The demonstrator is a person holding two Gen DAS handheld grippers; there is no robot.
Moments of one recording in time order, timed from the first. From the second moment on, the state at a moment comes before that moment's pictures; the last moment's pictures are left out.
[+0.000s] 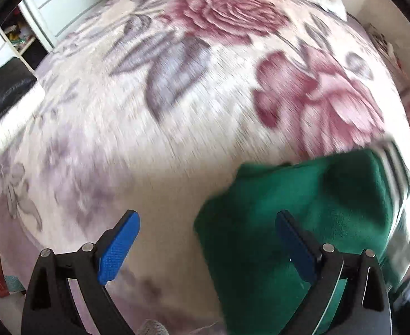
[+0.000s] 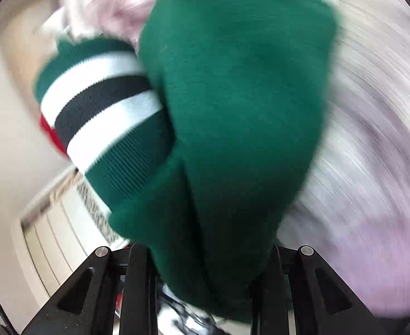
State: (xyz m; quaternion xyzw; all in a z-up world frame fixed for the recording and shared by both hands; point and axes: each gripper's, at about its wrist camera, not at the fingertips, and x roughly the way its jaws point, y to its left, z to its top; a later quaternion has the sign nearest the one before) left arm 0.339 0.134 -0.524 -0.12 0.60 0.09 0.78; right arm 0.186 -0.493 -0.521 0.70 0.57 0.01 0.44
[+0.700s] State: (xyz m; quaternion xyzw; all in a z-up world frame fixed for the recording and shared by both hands) left arm 0.239 0.018 -0.516 -0.12 0.65 0.06 0.75; right arm 0.303 -0.528 -0.339 0.21 0.69 0.11 0.68
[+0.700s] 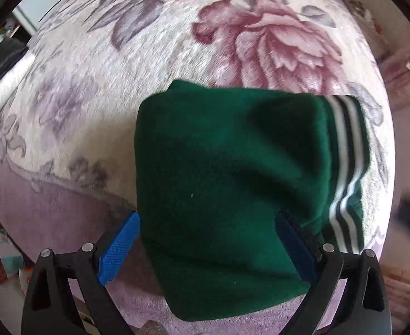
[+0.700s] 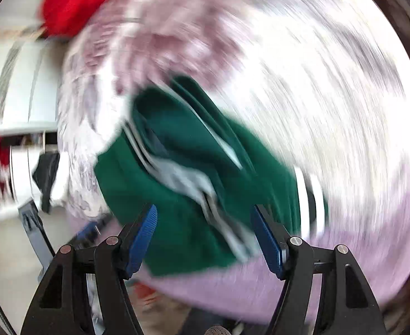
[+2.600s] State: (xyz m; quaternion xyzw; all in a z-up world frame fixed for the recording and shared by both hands) left arm 0.197 0.049 -0.549 -0.12 0.66 0.10 0.73; right arm 0.253 -0.612 -0.424 0.10 0.76 0.05 0.64
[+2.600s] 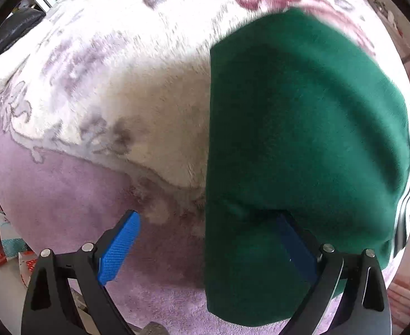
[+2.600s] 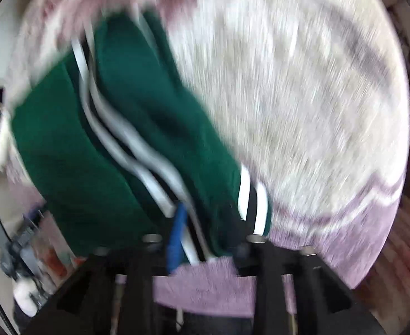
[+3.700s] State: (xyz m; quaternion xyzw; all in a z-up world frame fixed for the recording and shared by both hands) left arm 0.257 0.085 -0.547 -0.13 0.61 0.14 0.77; right arm 0.290 -0.585 -0.423 0.15 0.80 0.12 0.57
